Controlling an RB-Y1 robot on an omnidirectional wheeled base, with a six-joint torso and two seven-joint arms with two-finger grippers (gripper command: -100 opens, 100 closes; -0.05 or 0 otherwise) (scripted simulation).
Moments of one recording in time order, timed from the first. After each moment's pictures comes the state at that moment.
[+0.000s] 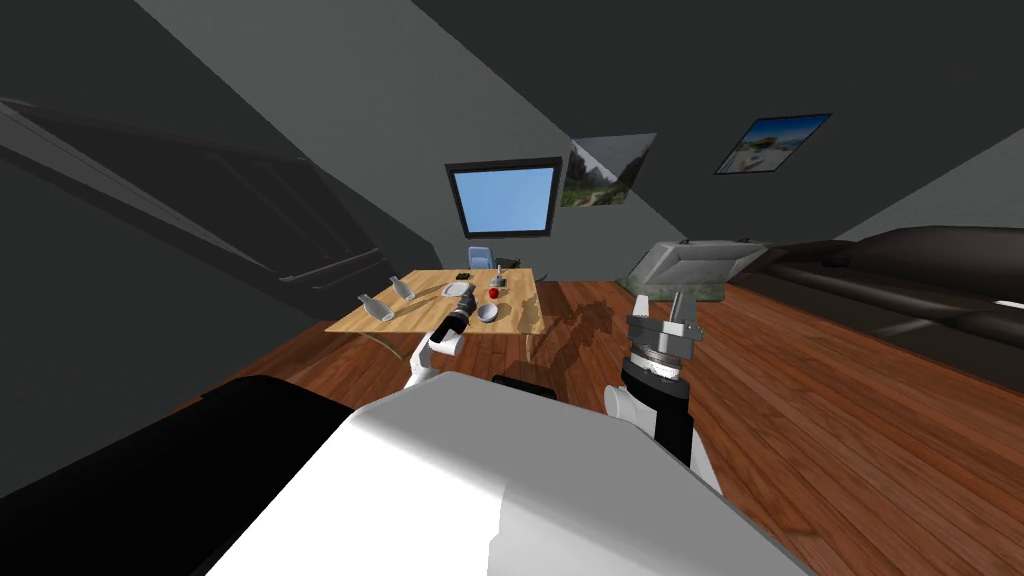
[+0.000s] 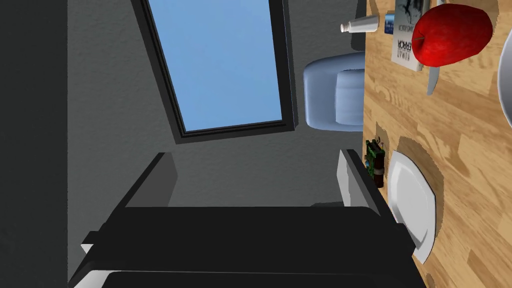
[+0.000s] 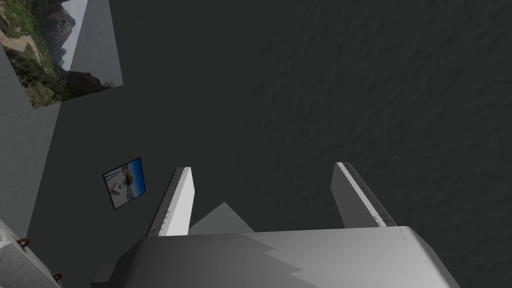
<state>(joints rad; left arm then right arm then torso) 0.27 0.25 0.04 -2.01 0.10 0.20 0.06 0.50 0.00 -0.03 -2.25 0.02 -0.57 -0.12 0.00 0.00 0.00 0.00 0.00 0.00</state>
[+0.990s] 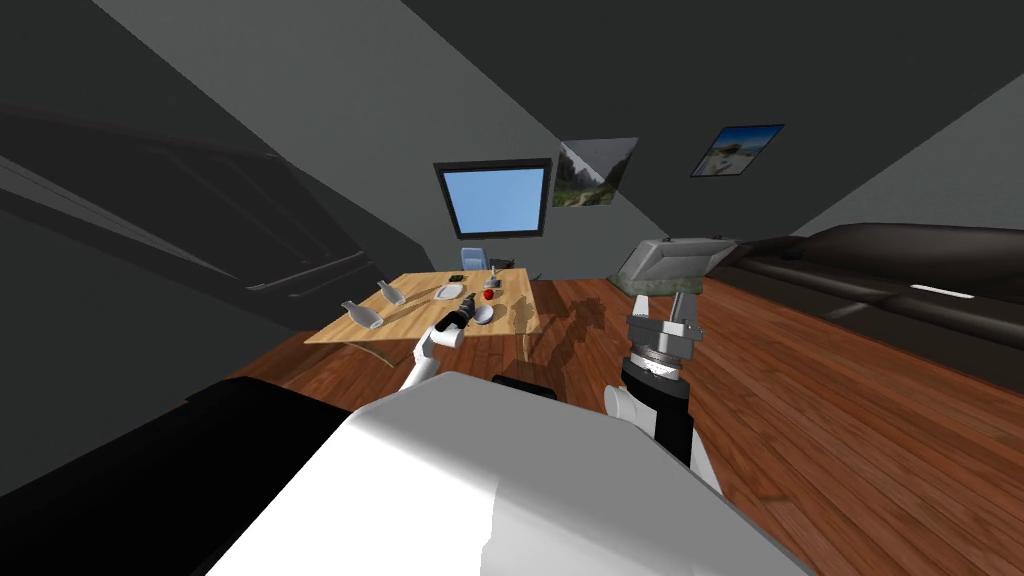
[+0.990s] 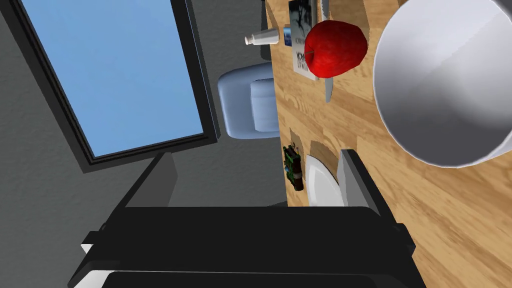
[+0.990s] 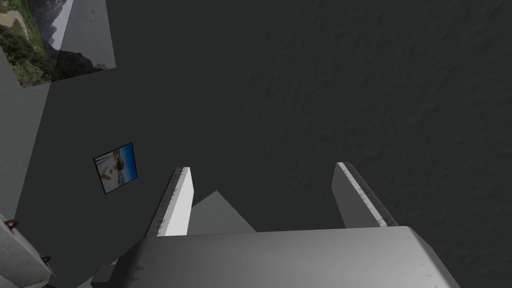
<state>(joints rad) 0.18 0.28 0.07 -1.90 0.14 0.49 0.10 0.50 0.00 -0.03 -2.25 0.02 -0.57 -0.12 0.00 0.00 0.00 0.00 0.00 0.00</state>
